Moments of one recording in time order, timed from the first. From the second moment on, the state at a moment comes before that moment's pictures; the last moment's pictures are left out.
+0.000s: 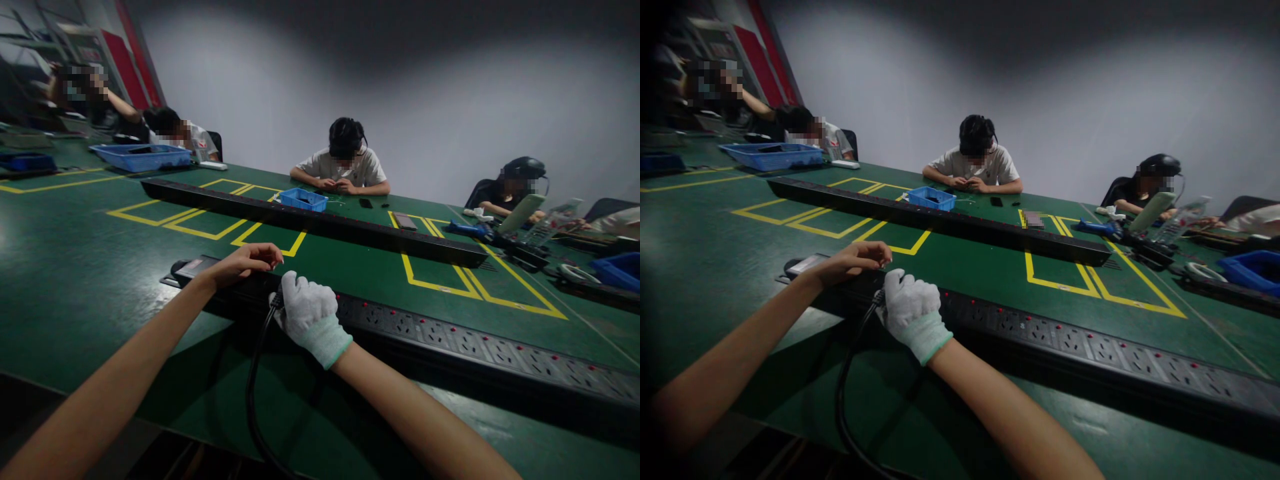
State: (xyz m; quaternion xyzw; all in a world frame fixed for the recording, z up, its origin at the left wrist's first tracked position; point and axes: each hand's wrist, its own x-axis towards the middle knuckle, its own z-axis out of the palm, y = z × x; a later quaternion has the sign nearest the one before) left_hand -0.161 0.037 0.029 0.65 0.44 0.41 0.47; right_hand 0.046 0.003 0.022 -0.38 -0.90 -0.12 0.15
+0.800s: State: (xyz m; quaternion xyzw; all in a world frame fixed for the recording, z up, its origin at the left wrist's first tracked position) left_hand -0.163 0.039 0.028 0.64 0.43 0.42 0.48; right_hand 0.046 0.003 0.021 -0.38 -0.90 -0.13 0.16
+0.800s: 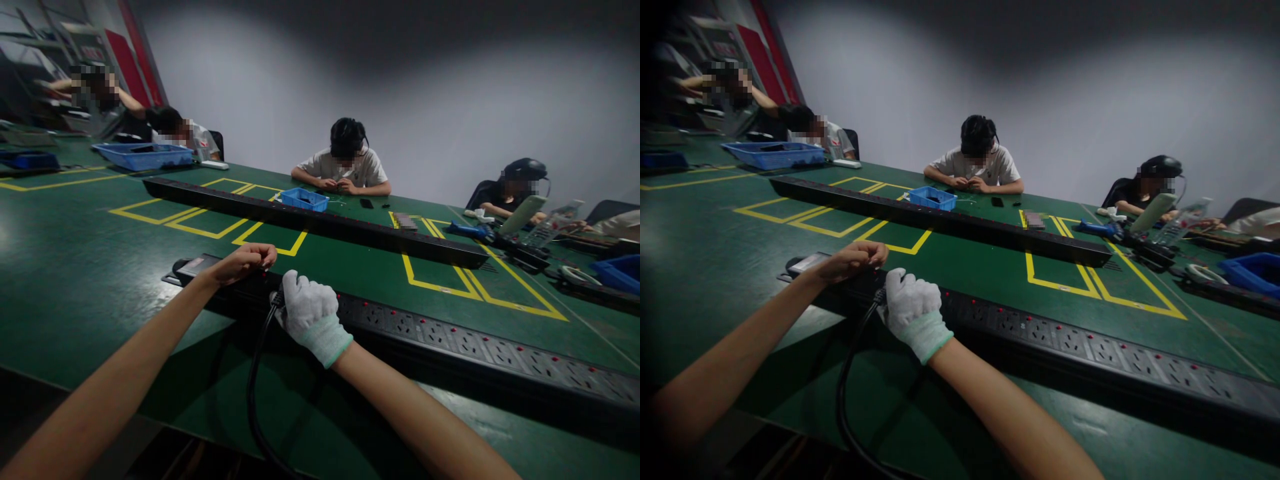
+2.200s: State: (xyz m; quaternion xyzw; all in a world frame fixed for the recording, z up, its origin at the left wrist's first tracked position) left_hand -0.165 0.040 0.023 0.63 0.40 0.44 0.51; right_hand 0.046 0.003 0.021 -0.38 -0.90 -0.13 0.16
